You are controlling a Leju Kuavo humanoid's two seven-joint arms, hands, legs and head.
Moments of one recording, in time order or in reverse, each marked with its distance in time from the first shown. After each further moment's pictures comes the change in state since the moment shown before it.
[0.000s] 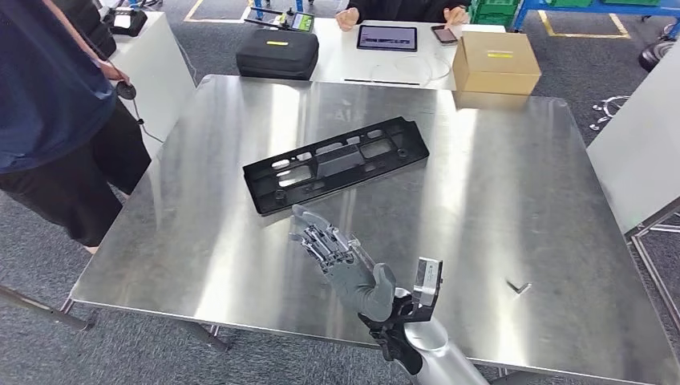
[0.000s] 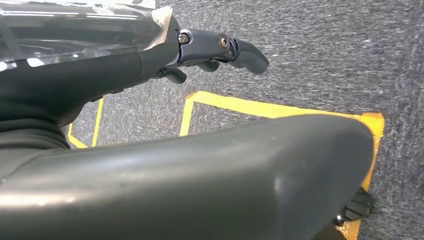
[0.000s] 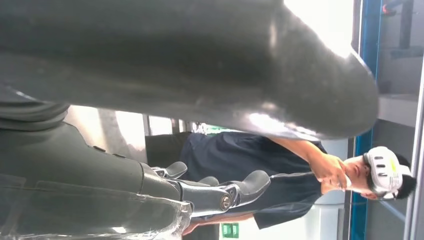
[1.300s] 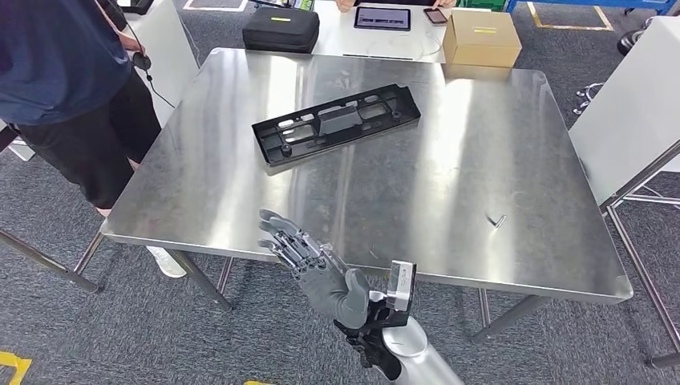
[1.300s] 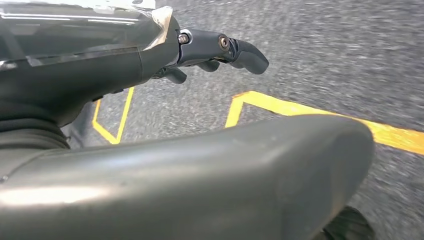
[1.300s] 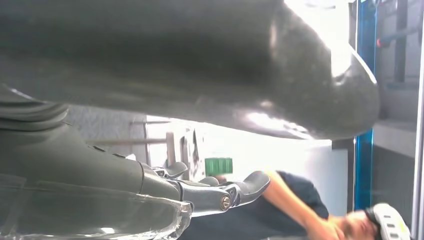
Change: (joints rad) left arm -0.005 -0.022 0.023 0.000 0.062 0.100 0.051; right arm 0.007 0.094 0.020 0.000 0.041 0.027 0.036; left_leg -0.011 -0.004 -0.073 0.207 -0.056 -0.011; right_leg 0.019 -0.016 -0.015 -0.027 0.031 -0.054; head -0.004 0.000
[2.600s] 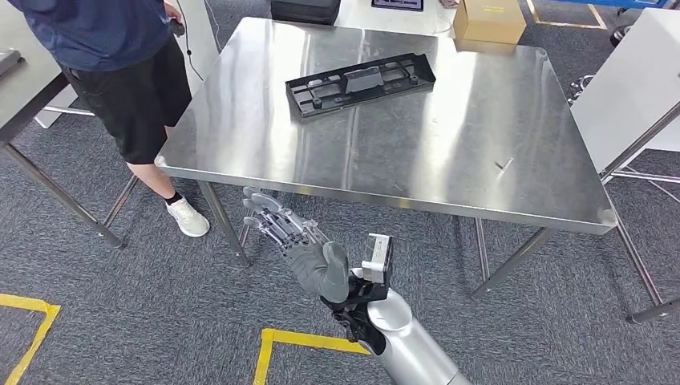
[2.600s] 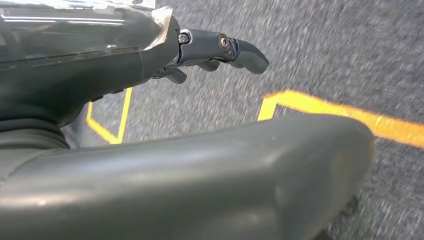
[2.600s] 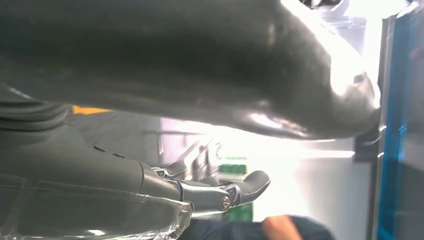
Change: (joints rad) left arm -0.015 -0.005 0.029 -0.003 0.000 -0.087 -0.051; right arm -0.113 0.055 -0.004 0.130 0.022 -0.034 0.004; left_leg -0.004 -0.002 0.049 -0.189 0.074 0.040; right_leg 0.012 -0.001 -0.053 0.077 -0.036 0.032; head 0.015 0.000
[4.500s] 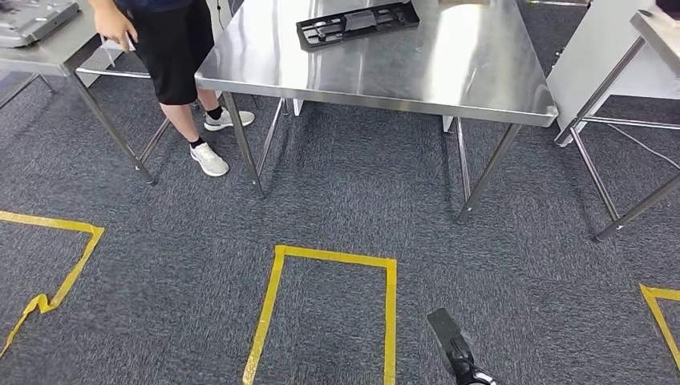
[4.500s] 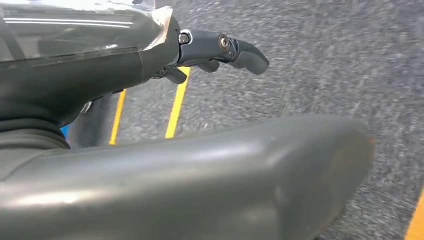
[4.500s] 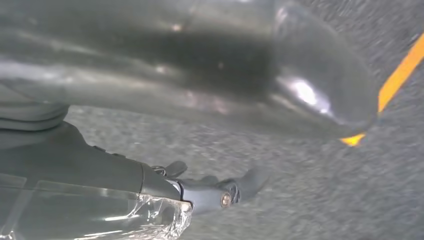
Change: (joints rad) left arm 0.003 -0.017 -0.019 0.000 -0.005 0.073 -0.001; right arm 0.140 -0.209 -0.452 0.872 0.528 -0.690 0.346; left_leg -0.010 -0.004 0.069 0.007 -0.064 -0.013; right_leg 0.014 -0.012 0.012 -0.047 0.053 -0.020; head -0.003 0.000
